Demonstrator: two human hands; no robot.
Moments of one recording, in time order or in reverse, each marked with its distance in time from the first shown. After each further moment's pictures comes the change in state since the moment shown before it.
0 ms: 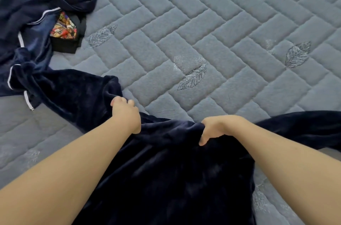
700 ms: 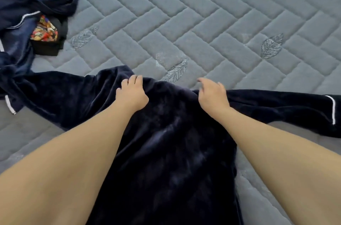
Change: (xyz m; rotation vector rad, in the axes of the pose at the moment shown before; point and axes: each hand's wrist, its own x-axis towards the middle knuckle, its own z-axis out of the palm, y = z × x) left_hand 0.021 0.032 -0.046 -0.940 0.391 -0.032; right_hand -0.013 0.039 -0.005 0.293 1.068 -0.035
